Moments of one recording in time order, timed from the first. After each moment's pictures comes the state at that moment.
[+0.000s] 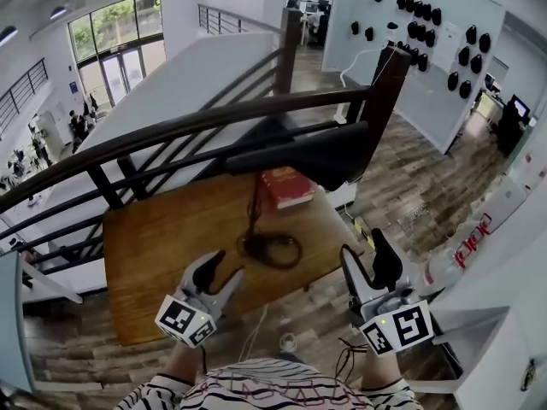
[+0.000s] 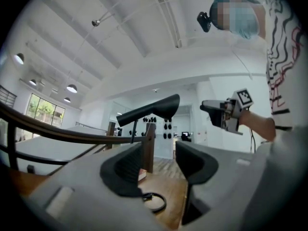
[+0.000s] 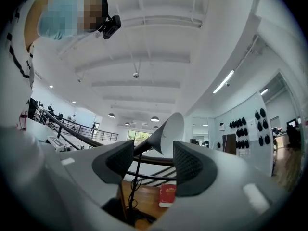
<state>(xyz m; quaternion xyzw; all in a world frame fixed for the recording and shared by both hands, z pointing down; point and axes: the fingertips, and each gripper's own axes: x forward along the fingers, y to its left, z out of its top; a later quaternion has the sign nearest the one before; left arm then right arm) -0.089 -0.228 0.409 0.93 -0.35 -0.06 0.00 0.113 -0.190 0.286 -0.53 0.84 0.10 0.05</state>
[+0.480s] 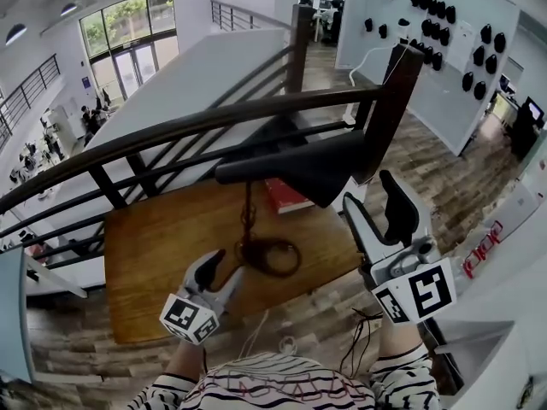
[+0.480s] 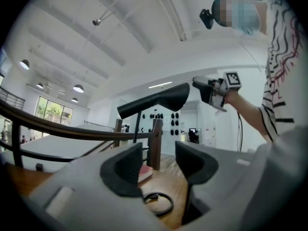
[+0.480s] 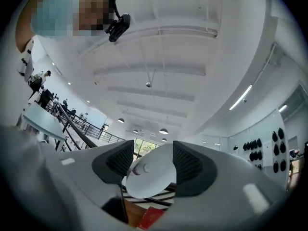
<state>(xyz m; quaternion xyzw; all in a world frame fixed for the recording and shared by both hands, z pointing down) -0.040 -0.288 0.429 0.92 -0.40 -0.04 0.01 0.151 -0.283 0.201 -0.47 0.86 0.21 0.06</state>
